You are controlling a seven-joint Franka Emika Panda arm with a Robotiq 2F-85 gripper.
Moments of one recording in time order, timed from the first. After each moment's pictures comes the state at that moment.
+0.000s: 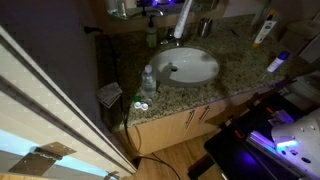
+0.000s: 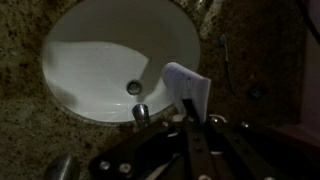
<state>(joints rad) 0.12 0.00 0.15 -1.75 0.14 1.90 0.66</state>
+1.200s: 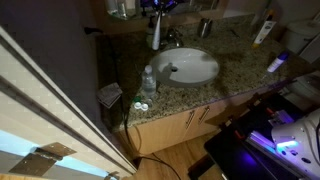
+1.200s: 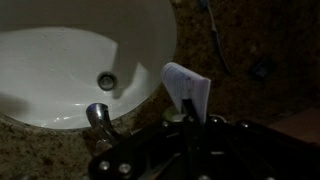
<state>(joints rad) 0.24 0.40 0.13 -1.49 0.02 2.07 0.90</state>
